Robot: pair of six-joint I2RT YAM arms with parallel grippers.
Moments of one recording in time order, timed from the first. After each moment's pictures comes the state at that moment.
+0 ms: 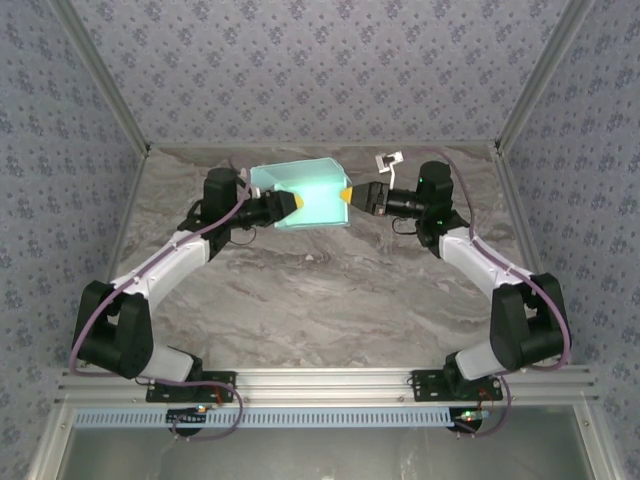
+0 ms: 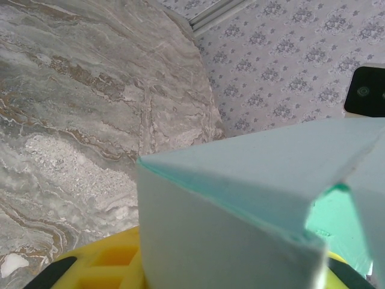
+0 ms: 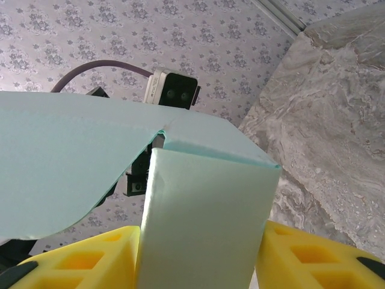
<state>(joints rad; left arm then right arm) -0.38 1.42 0.97 0.06 0.70 -0.80 0.30 1.46 0.96 0.40 -1.01 0.82</state>
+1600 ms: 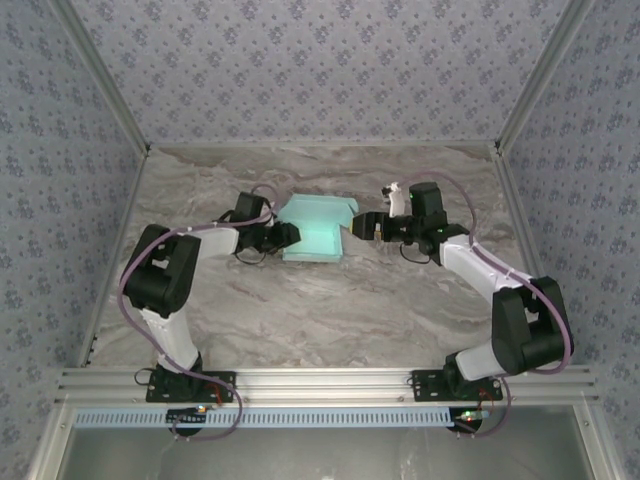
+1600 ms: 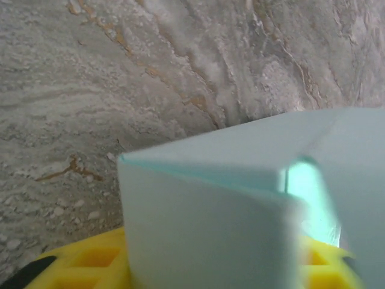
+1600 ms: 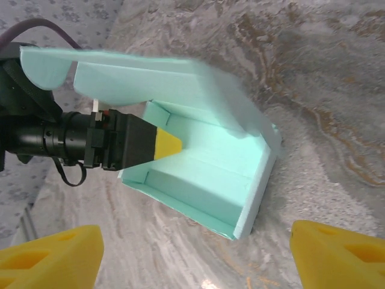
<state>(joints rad) -0.38 1.86 0.99 -0.04 0.52 -0.67 0.30 1.43 0.87 -0.08 -0.61 0.35</state>
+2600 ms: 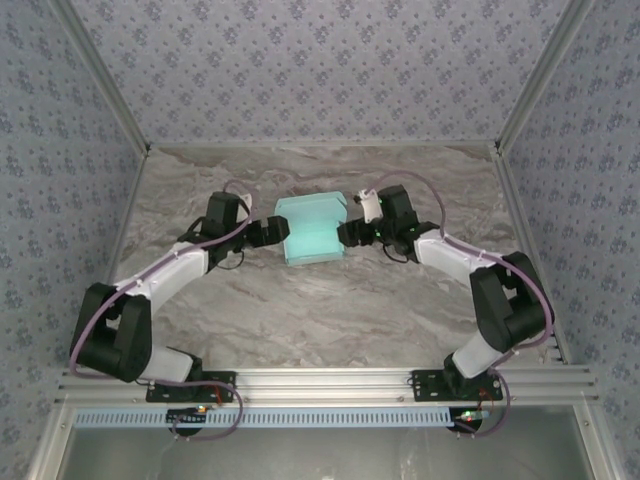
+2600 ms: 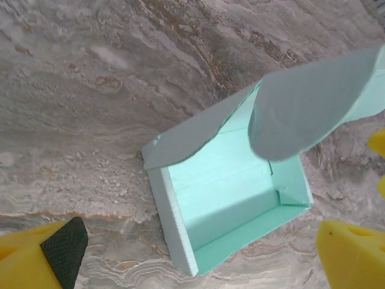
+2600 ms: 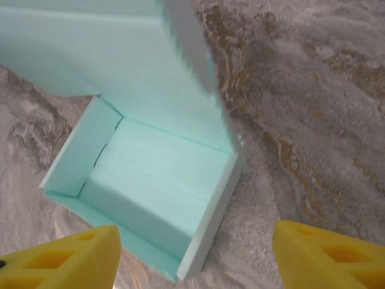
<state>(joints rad) -0.36 1.41 0.85 -0.17 0.28 -0.48 0.45 1.60 0.95 -0.04 -0.32 0.10</state>
